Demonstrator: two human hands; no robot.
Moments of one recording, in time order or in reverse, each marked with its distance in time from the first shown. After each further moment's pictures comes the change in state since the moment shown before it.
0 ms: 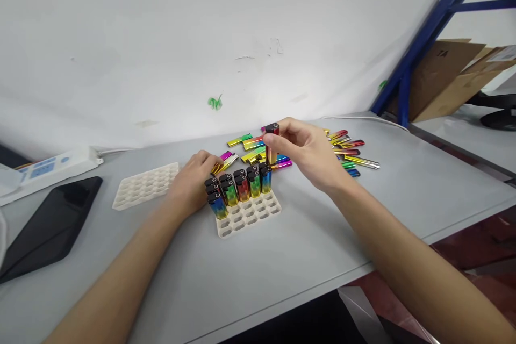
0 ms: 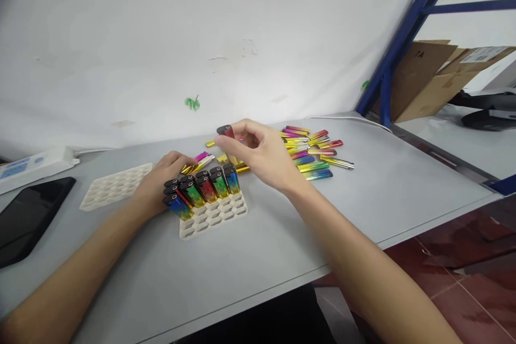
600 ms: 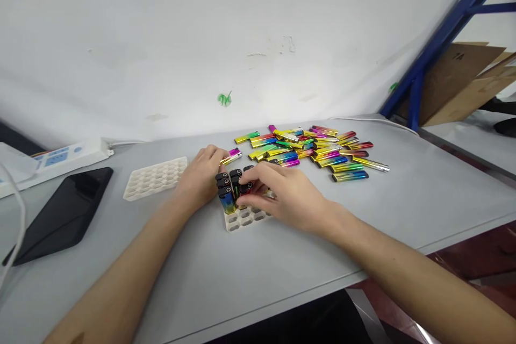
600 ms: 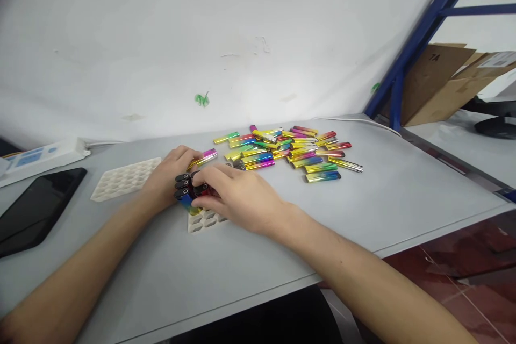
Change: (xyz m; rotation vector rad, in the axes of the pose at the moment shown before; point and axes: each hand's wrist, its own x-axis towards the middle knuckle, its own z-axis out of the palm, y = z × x) left_hand 0.000 -0.005 0.006 -0.006 0.115 0.089; right_hand -0.037 0.021 0.045 -0.628 -0.276 -0.356
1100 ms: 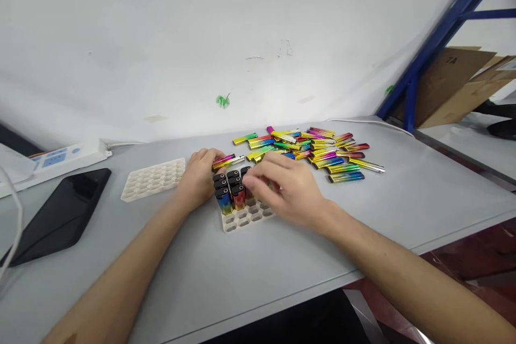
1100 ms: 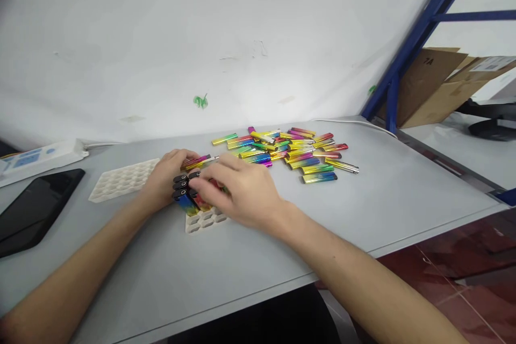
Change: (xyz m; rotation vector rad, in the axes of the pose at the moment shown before) left_hand 0.000 0.005 -0.005 -0.148 0.002 -0.149; right_hand 0.007 -0.001 -0.005 -0.100 0.297 -0.107
